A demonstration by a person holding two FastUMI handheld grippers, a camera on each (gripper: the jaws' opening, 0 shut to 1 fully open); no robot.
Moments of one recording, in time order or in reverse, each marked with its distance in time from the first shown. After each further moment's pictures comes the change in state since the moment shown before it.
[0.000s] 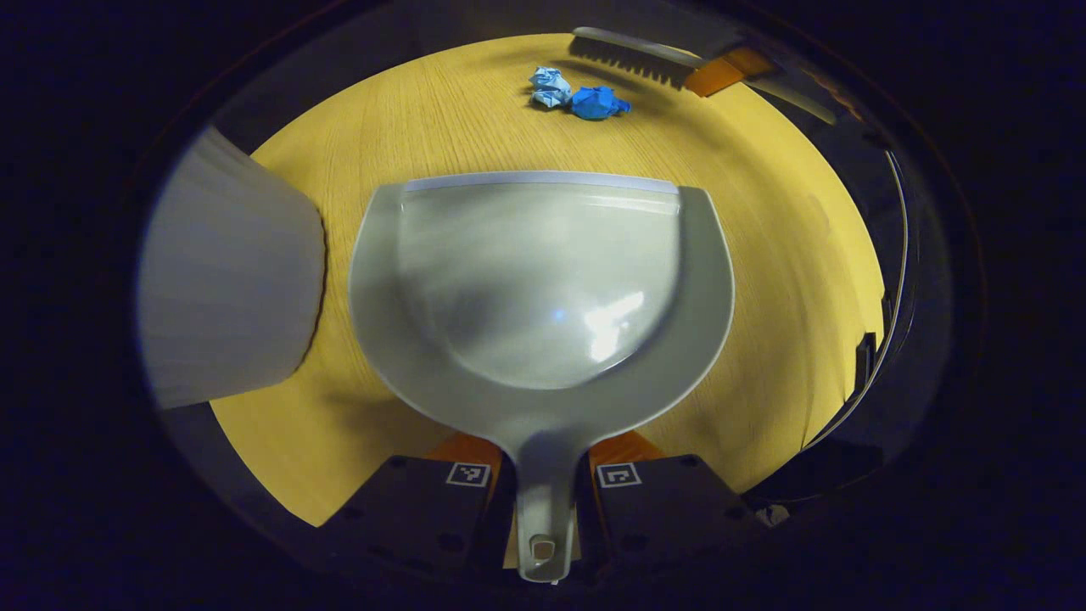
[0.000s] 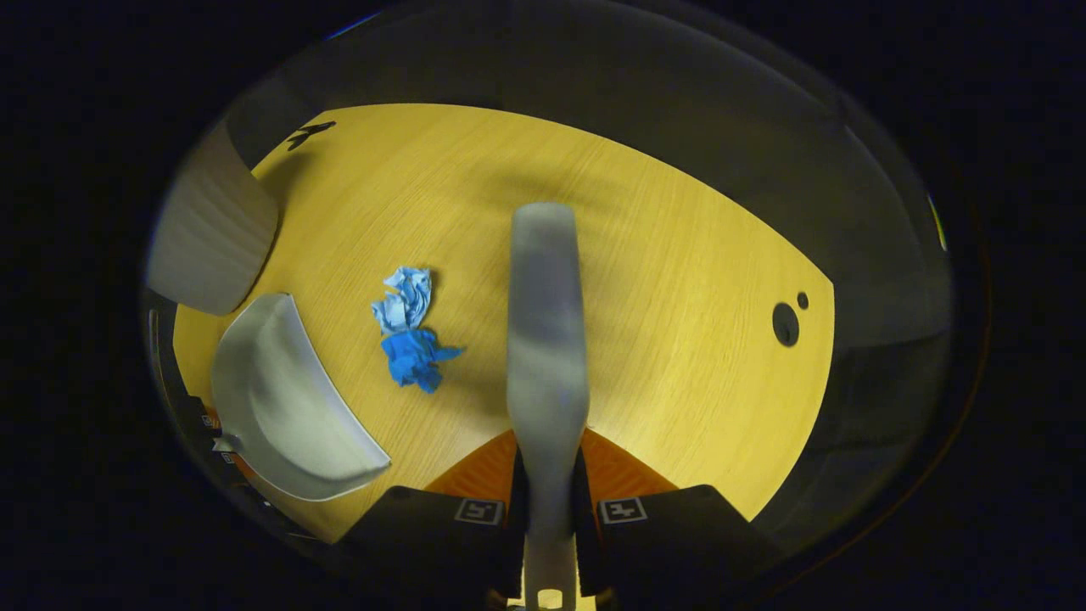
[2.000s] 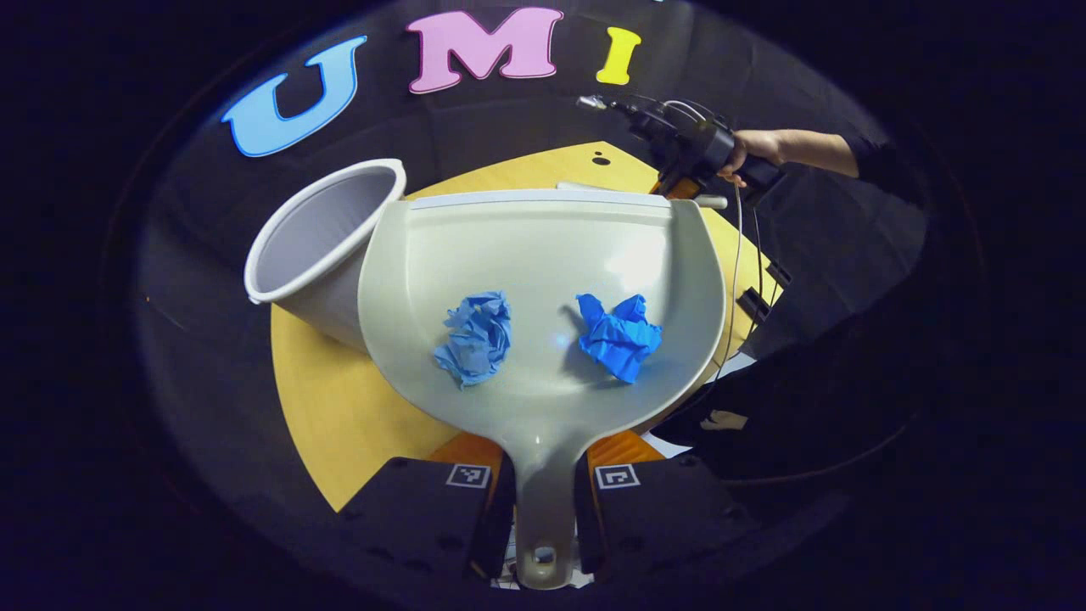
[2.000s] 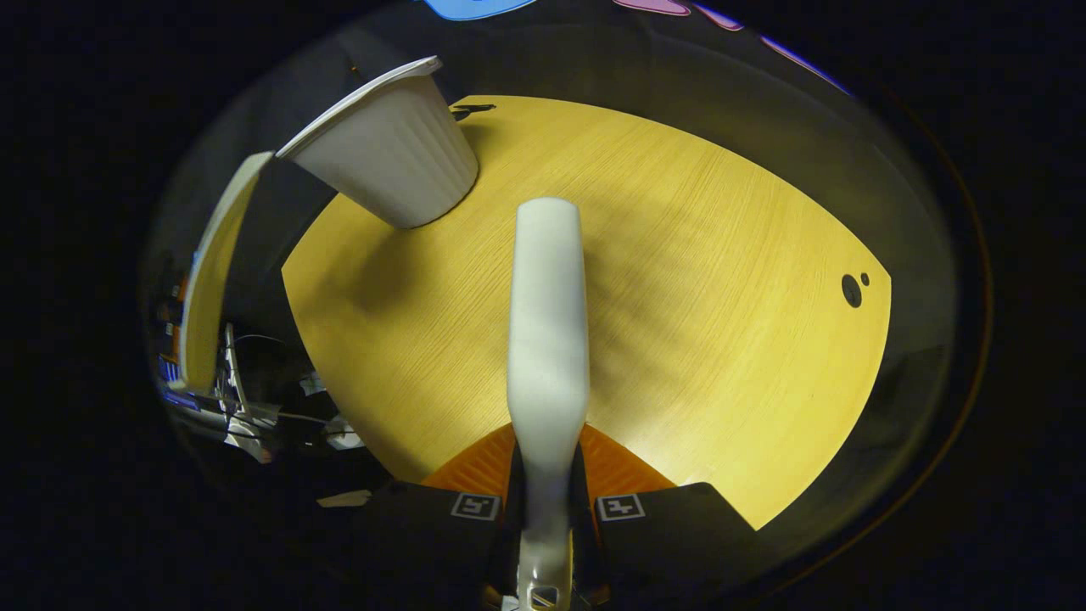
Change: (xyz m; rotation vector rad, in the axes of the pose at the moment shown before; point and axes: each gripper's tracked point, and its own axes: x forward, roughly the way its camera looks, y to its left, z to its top) left arm -0.225 -0.021 -0.112 0.120 -0.414 0.025; right arm 0.019 0.024 -0.115 -0.097 -0.004 0.353
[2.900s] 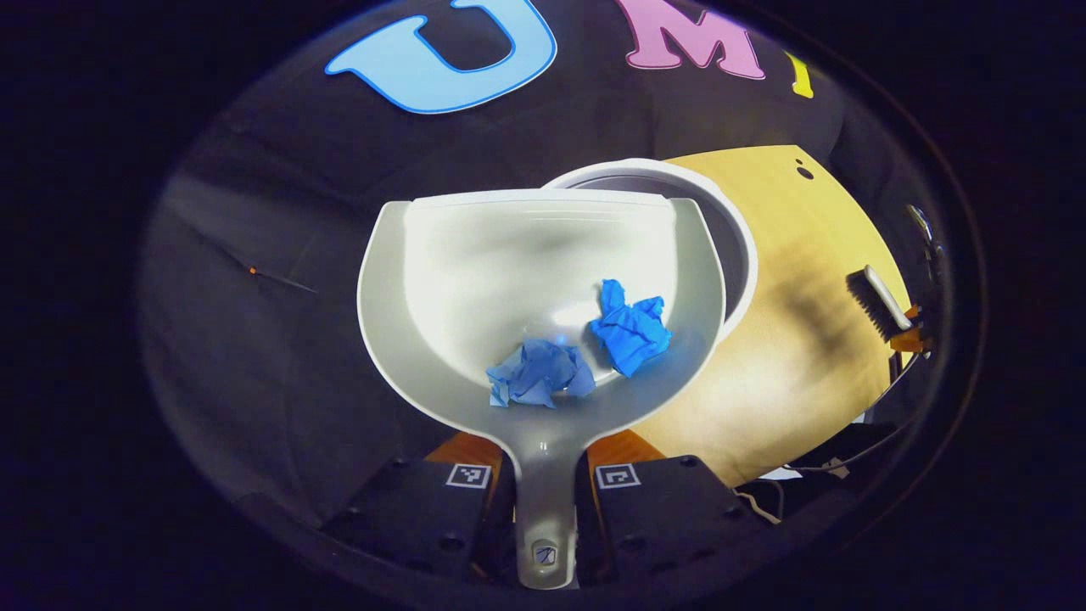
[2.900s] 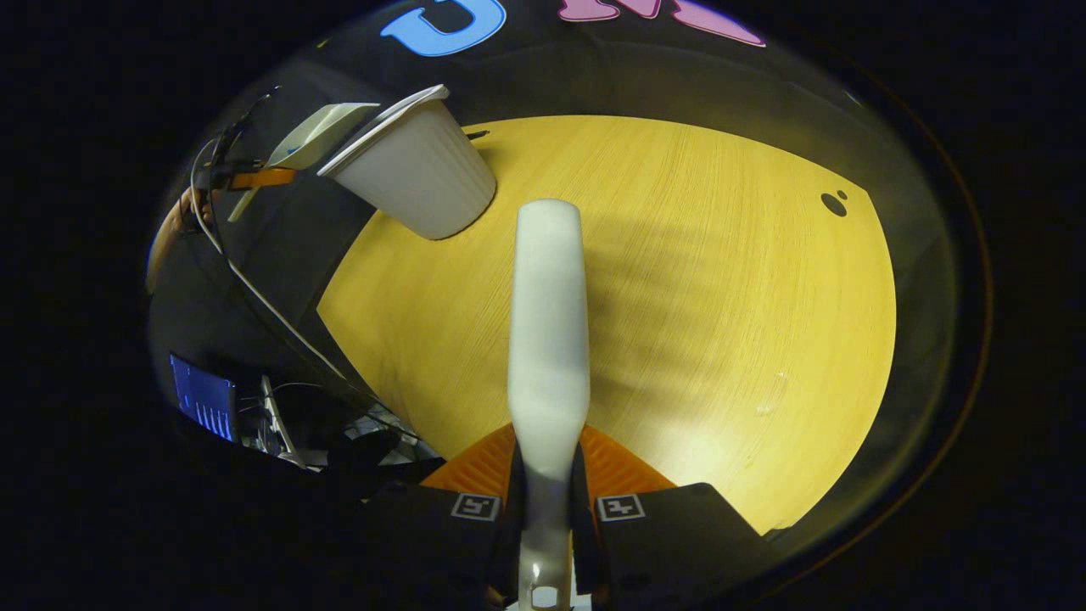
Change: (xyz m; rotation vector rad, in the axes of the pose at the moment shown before) left arm 0.024 0.103 0.061 -0.145 0.205 0.421; right arm 0.011 -0.011 -0.059 0.202 -0.126 0.082
